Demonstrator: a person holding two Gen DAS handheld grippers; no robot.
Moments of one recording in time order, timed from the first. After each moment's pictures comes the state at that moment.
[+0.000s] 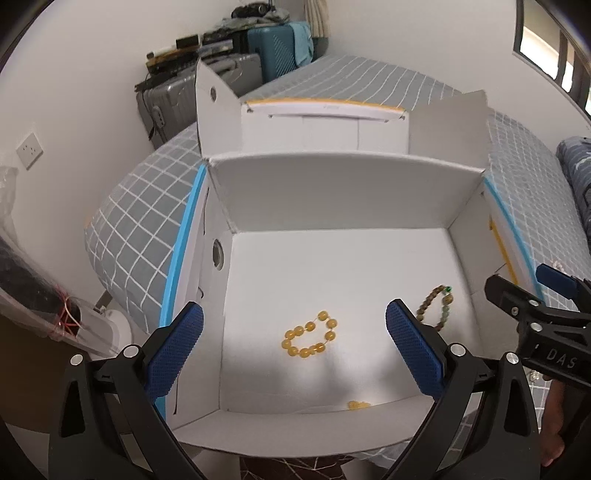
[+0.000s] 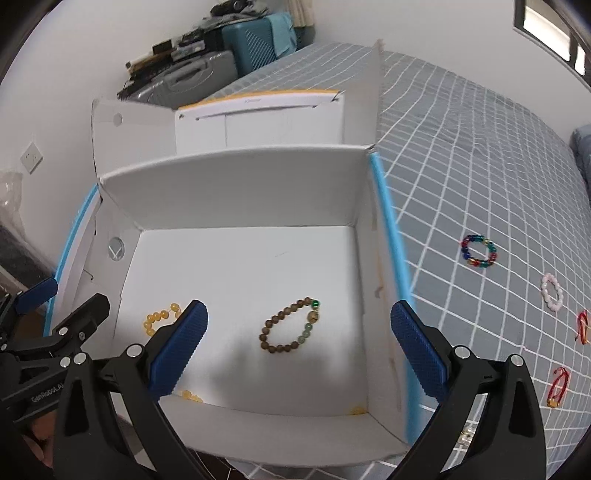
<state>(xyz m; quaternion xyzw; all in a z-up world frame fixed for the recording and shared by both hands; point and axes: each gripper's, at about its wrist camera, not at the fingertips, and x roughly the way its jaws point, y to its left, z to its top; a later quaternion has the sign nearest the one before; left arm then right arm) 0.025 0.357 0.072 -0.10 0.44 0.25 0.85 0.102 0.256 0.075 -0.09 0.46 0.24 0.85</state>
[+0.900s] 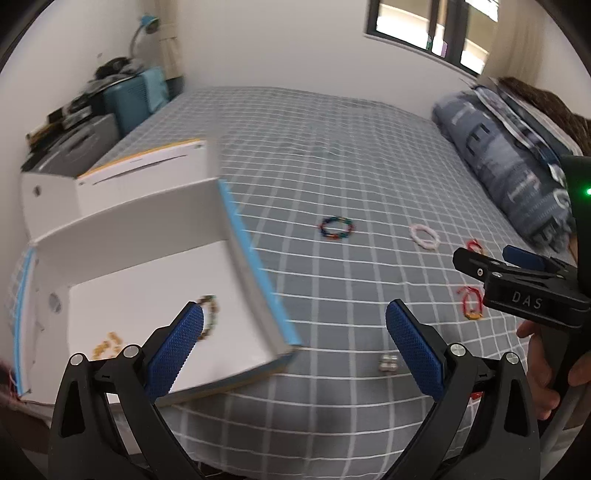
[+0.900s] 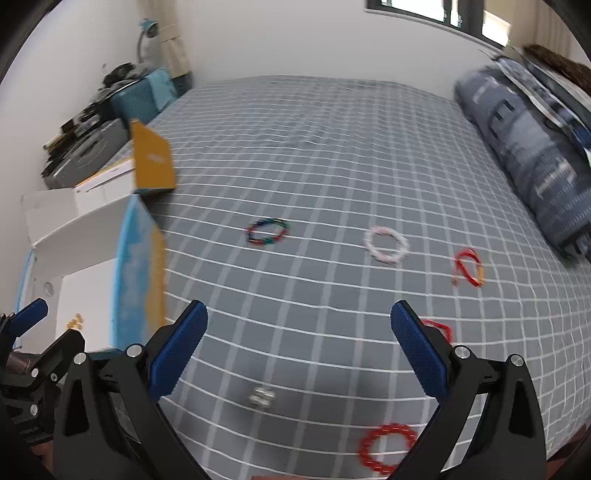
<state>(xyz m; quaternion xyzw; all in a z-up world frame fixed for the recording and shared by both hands) 0.082 0.130 0.092 -0.05 0.41 0.04 0.91 0.113 -0.015 0.102 -0.02 0.44 0.08 0.89</state>
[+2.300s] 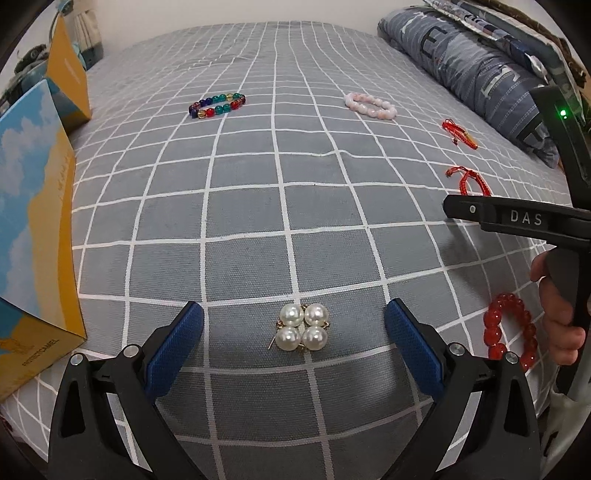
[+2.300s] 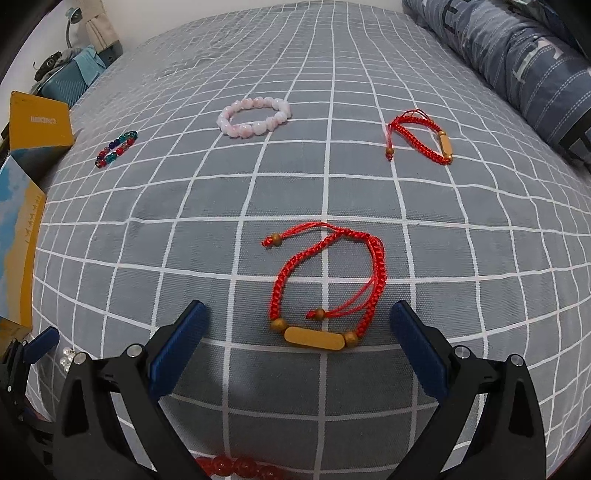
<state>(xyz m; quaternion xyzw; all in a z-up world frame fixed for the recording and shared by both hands) 0.125 0.024 -0.083 -0.01 0.49 -0.05 0.87 0.150 -0.133 -0.060 0.01 0.52 0.03 0.85</state>
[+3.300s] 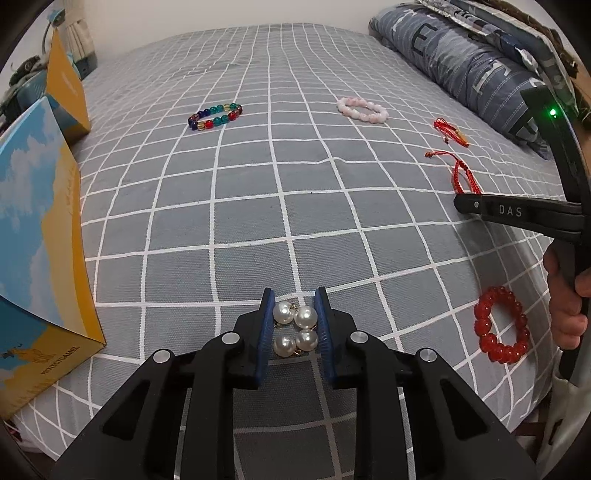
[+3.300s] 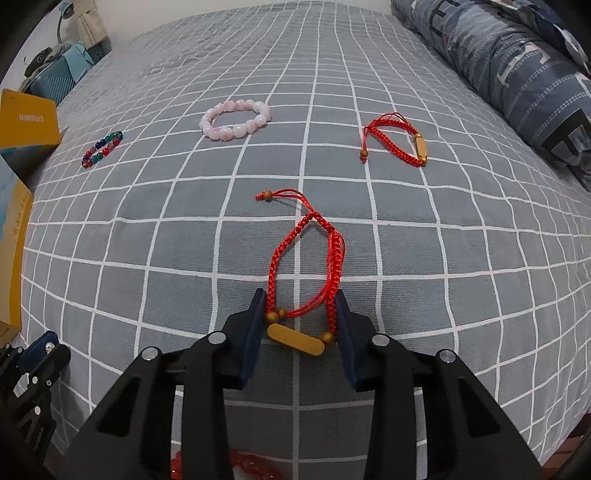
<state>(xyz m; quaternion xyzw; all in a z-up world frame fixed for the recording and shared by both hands) 0.119 0.026 -0.069 0.01 0.49 -0.06 0.87 0.145 -0.139 -0.049 0.00 0.53 0.00 0.85</state>
